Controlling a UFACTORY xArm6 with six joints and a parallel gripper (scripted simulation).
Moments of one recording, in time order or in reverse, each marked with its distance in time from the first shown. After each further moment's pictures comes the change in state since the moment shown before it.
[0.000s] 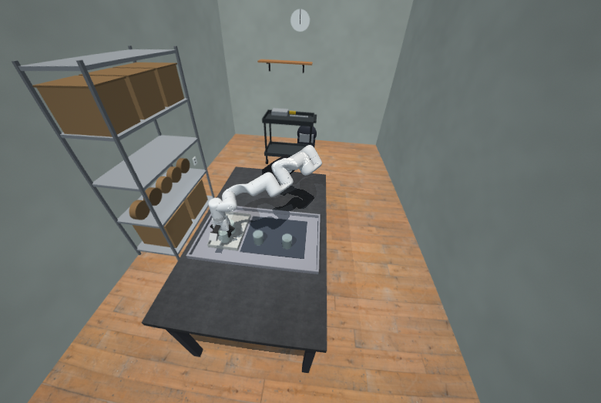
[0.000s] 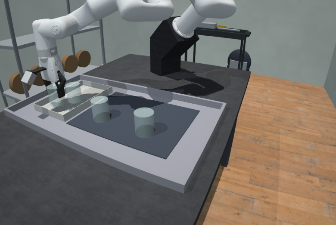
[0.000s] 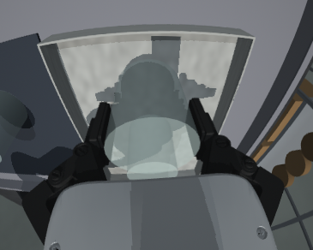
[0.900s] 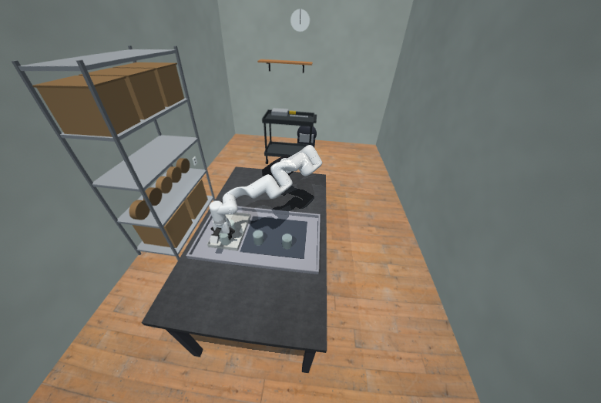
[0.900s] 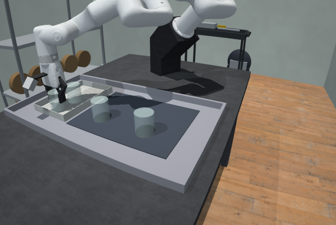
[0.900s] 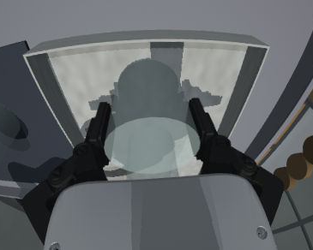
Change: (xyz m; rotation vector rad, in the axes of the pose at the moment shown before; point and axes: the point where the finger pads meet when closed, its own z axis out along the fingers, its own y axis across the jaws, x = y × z) arm 0.001 0.000 0.023 -0.001 0.001 -0.001
